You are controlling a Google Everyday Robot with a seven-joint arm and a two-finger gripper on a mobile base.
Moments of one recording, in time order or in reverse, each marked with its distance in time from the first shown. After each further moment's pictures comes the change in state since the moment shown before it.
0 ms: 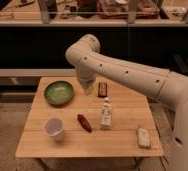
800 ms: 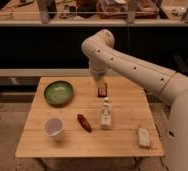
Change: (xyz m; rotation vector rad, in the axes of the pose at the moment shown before) arm 0.071 -0.015 0.006 0.016 0.021 0.108
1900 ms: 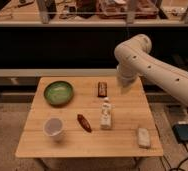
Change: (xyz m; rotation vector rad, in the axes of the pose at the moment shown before) arm 0.099 0.084 -0.028 -0.021 0.016 0.035
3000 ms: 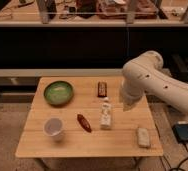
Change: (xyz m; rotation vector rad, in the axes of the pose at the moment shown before) arm -0.050 0.078 0.000 -0.014 -0.077 -0.040
